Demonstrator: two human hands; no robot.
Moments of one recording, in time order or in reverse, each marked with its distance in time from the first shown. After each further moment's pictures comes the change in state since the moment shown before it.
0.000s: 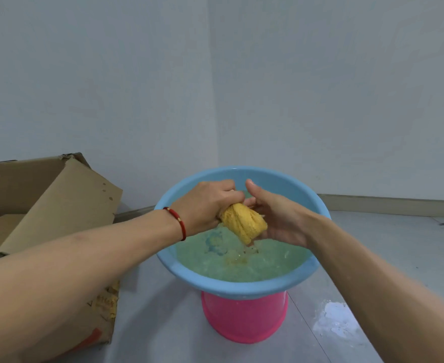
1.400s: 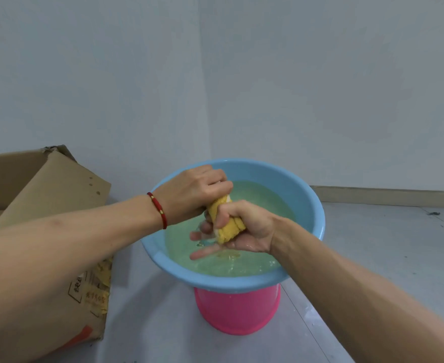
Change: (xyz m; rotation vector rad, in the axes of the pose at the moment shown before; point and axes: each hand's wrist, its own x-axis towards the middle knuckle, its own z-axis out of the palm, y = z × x) left_hand 0.001 -0.010 -0.012 0.151 0.066 0.228; right_hand 0.012 0.015 0.046 0.220 -0.400 0.068
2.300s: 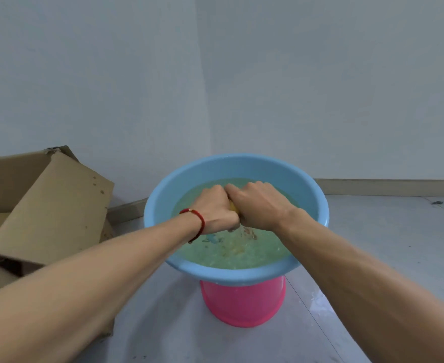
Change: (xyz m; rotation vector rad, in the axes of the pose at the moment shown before) left_hand 0.027 0.054 0.016 -0.556 -0.433 -1.063; right_hand 0.002 -0.013 -0.031 -2.139 0.652 -0.279
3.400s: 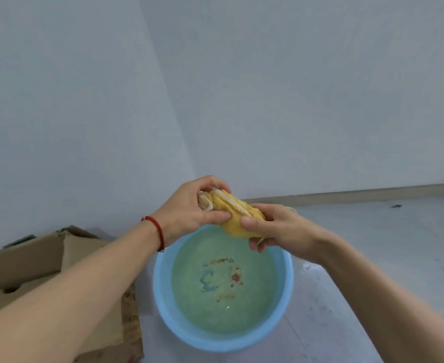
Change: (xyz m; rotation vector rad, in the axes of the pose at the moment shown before) left_hand 0.051 0.116 -0.229 -0.577 -0.208 0.157; right_hand 0.006 0.099 -0.226 1.579 -0.306 0.481
